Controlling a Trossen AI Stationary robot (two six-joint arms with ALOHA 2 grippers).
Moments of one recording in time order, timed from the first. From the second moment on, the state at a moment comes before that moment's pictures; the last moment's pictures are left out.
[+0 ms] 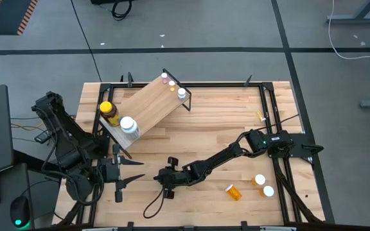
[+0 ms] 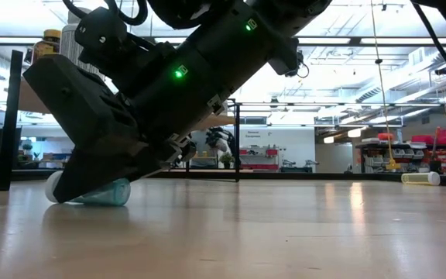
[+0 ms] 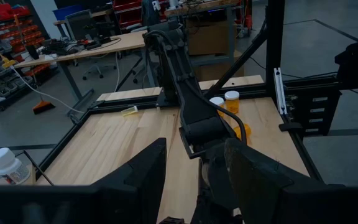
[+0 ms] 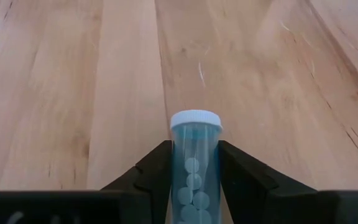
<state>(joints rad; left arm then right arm) -0.97 1.17 1.07 -0.32 -1.11 -0.25 0.34 2.41 1.70 -0.04 0.34 0.34</state>
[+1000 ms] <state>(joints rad) -0.97 1.17 1.07 -0.33 -1.11 -0.25 0.35 2.41 1.70 -0.05 0.32 0.34</state>
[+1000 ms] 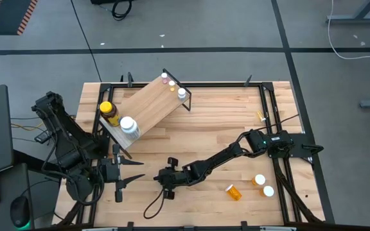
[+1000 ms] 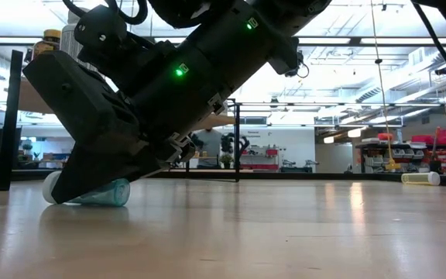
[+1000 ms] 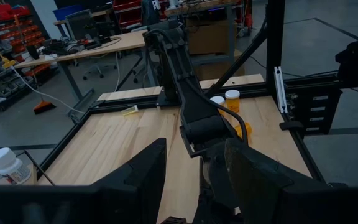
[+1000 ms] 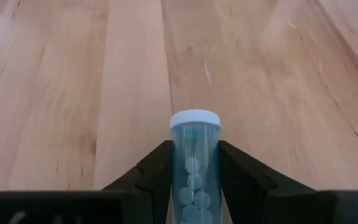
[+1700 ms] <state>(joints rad) -0.97 1.17 1.07 -0.33 -1.11 -0.25 0.35 2.41 1.70 -0.01 0.32 0.34</state>
